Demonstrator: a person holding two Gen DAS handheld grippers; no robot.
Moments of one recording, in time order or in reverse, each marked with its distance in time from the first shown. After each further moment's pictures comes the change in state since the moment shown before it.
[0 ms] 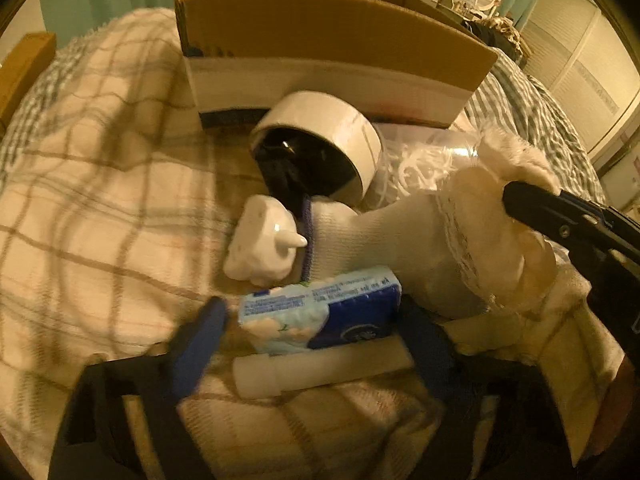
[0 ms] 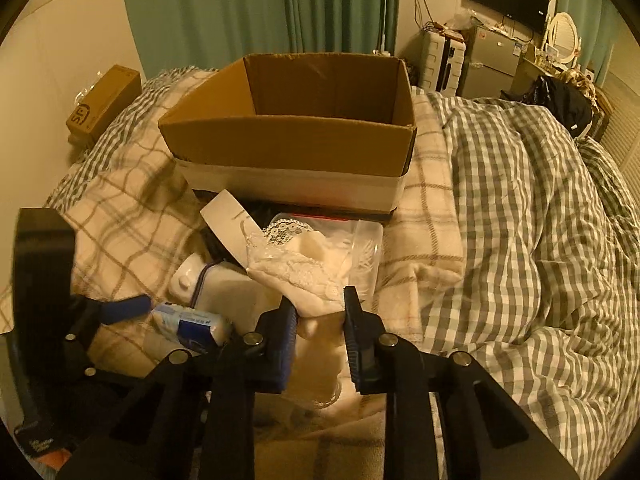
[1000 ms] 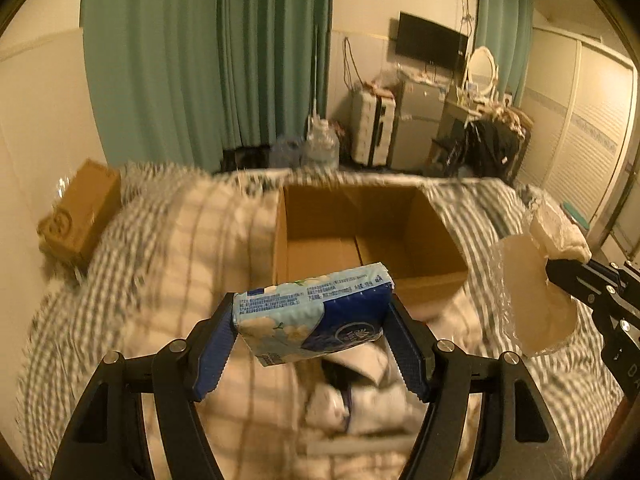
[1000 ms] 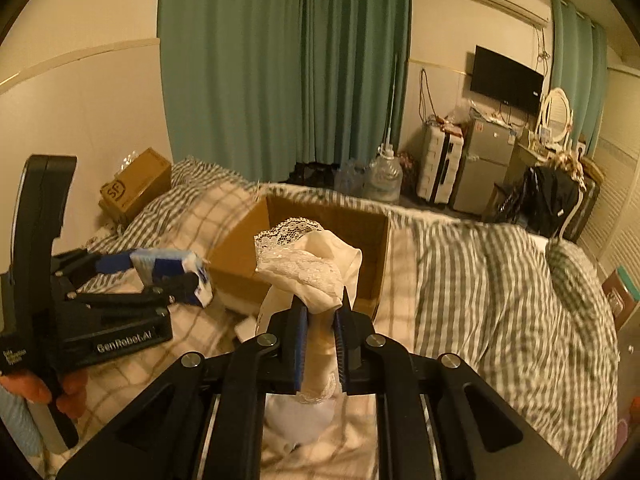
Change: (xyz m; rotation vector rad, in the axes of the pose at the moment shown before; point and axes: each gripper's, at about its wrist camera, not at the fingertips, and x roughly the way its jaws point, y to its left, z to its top) left arm -0.147 0.005 0.091 0.034 -0.433 0.151; right arm -0.117 0.005 0.066 -0.089 -0.324 -0.005
